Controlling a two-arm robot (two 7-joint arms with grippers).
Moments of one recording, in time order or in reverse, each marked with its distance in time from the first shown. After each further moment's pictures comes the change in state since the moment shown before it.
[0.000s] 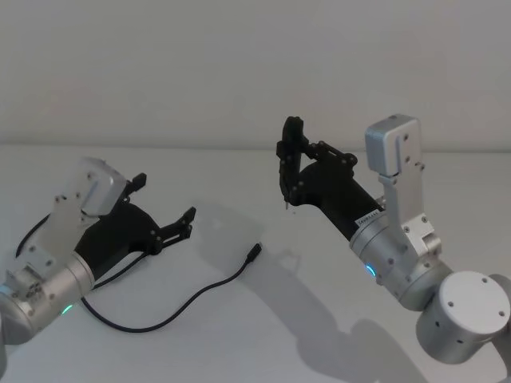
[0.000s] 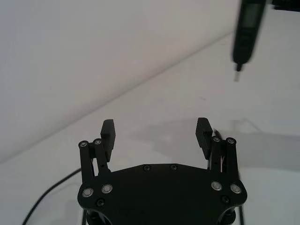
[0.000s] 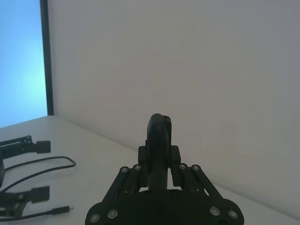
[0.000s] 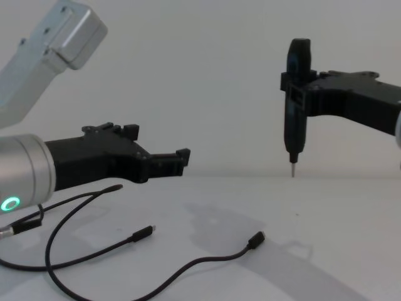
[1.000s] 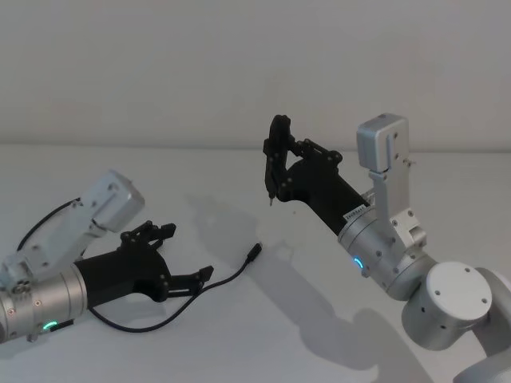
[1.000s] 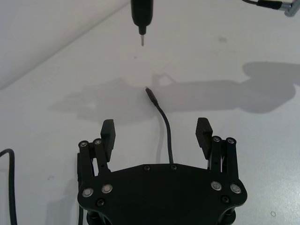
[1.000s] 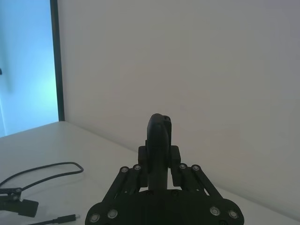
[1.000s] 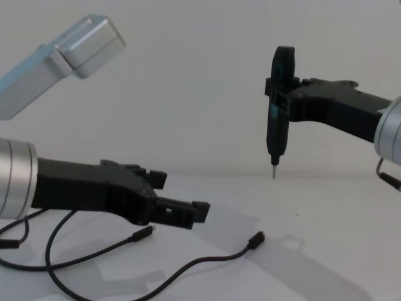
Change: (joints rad) left arm -0.063 0.132 0.056 -0.065 -0.124 0.241 -0.271; right arm 0.061 -0.045 0.009 0.129 0.030 -0.075 0.082
